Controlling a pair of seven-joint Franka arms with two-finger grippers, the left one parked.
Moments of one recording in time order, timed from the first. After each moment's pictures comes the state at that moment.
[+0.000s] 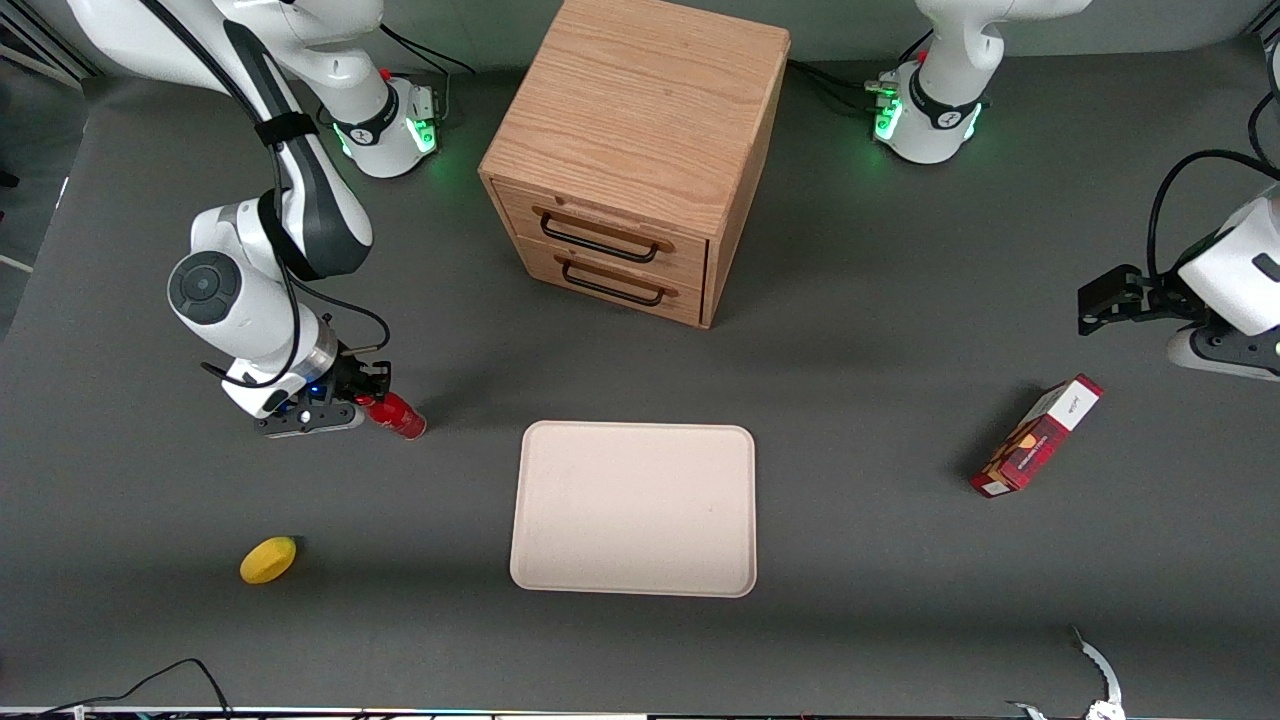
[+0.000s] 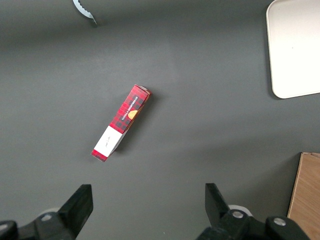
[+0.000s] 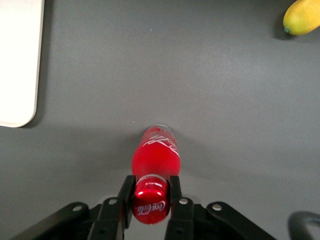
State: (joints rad) arm 0.10 0.21 0.09 -2.06 -0.06 2.28 0.12
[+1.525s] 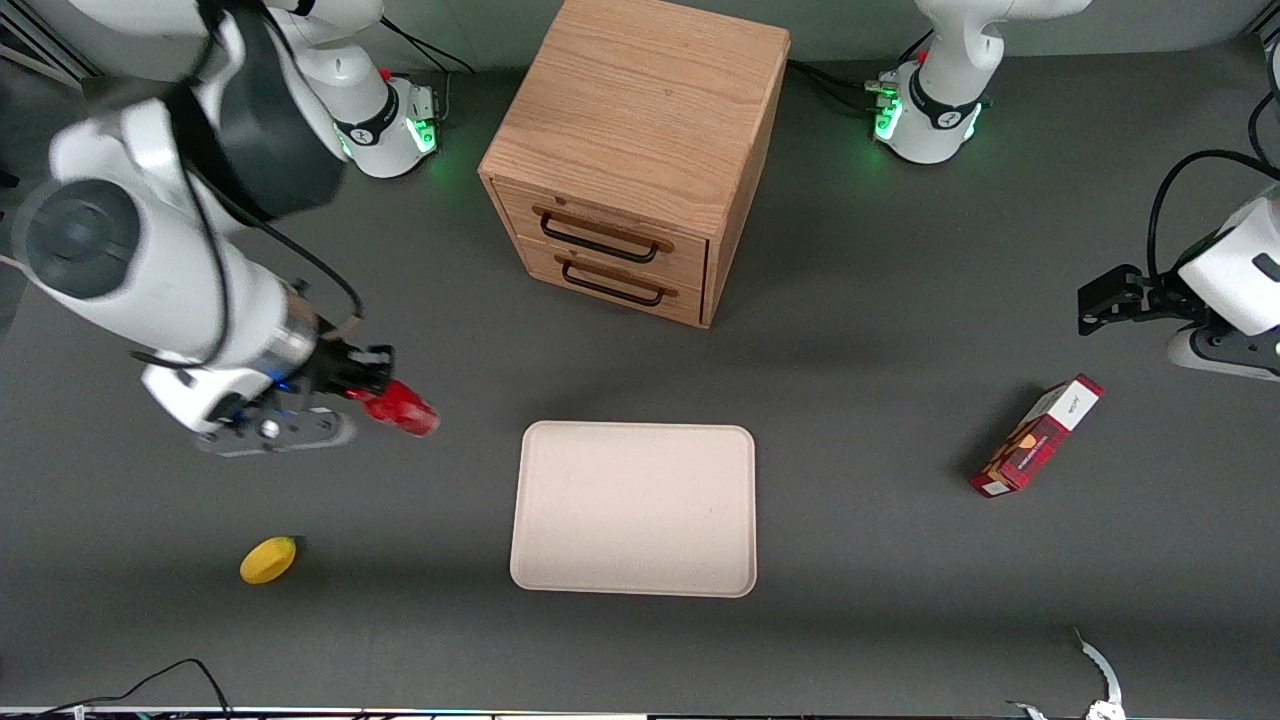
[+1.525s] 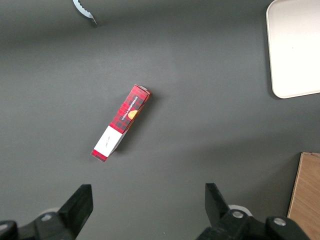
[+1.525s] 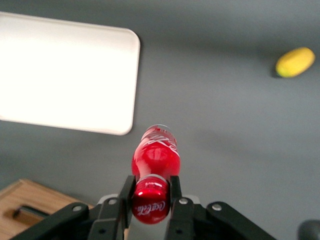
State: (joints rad) arm 0.29 0.51 0.10 -1.11 -0.04 1.58 0.30
